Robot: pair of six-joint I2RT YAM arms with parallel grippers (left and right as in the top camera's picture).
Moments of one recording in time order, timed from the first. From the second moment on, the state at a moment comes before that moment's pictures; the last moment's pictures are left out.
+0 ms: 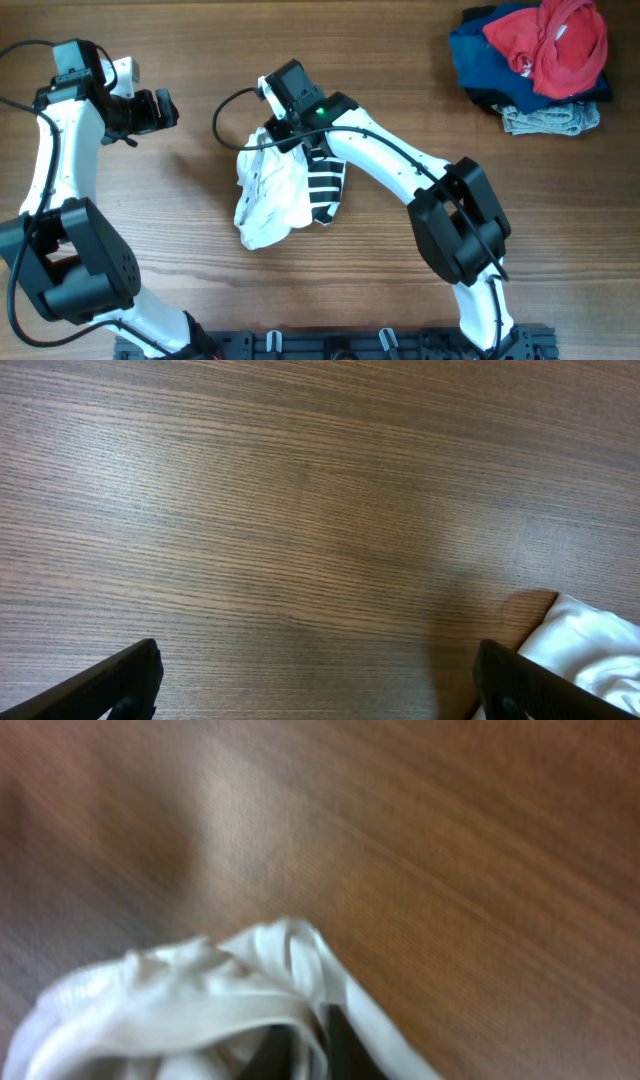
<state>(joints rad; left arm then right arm) 0.28 1.83 1.45 -0.83 0.21 0.04 0.69 2.16 1.69 -0.53 -0.05 0.05</state>
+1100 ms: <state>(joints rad) 0.28 1.83 1.45 -0.83 0.21 0.04 0.63 2.11 1.82 -0.84 -0.27 0.22</state>
